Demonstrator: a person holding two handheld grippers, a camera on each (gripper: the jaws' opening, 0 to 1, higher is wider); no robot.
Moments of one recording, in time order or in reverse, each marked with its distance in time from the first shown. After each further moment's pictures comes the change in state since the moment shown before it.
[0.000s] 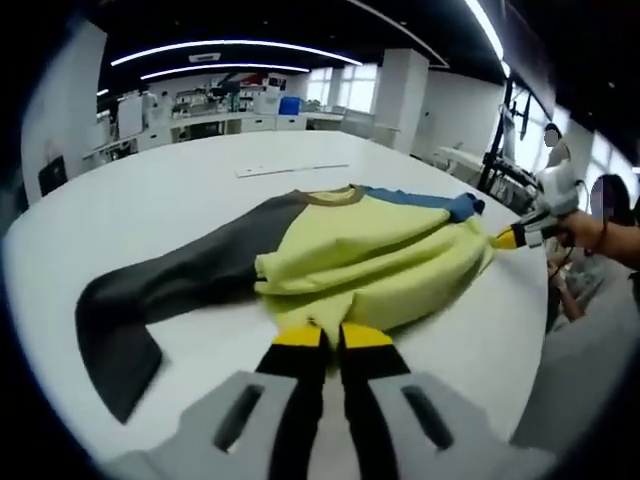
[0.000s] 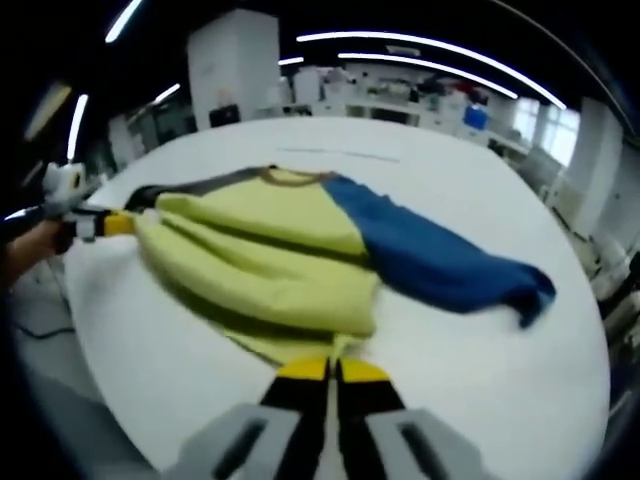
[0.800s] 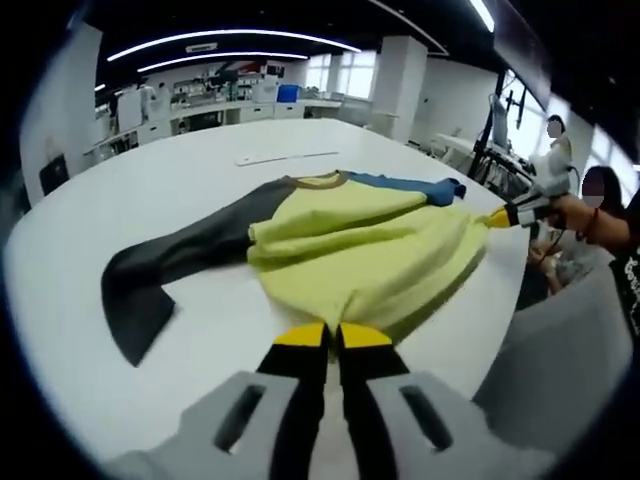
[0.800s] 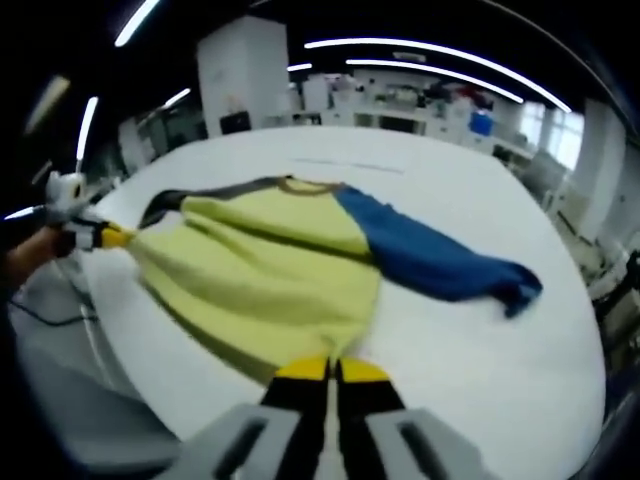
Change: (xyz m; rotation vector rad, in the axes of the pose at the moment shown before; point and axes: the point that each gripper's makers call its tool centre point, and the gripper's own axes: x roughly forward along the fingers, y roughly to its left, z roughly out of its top) left arm -0.053 -0.018 -0.023 -0.001 0.059 0.005; right arm -0.043 0.010 -0.009 -0.003 -0.025 0.037
